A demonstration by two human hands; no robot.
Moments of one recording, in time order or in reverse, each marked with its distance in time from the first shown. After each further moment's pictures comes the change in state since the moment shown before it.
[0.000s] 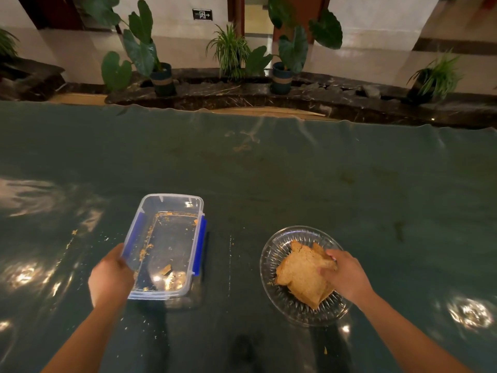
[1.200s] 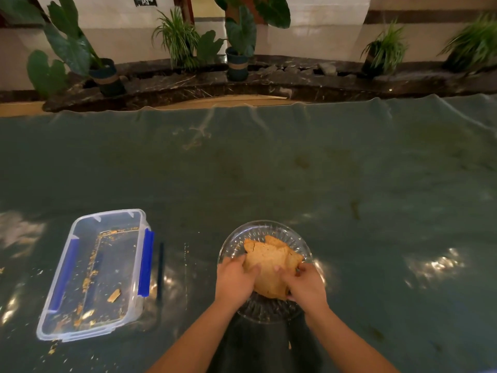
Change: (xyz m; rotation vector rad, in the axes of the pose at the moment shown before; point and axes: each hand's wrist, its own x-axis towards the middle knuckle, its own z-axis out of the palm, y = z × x) left_hand -0.160 0.192 0.170 -0.043 -0.739 0.330; right_hand -0.037 0.003 0.021 0.708 0.103 0.421
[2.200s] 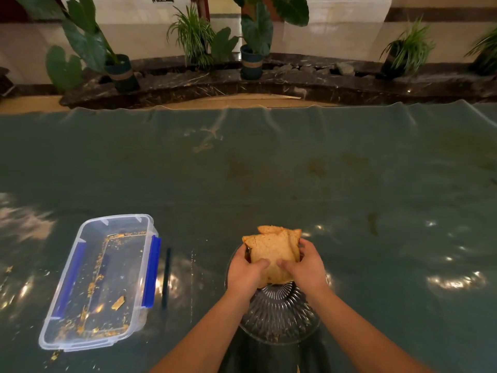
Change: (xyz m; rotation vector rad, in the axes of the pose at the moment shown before) left_hand 0.021 0.035 -0.016 -0.687 0.049 -0.161; right_hand 0.059 -0.039 0.021 -0.098 -0.061 -0.250
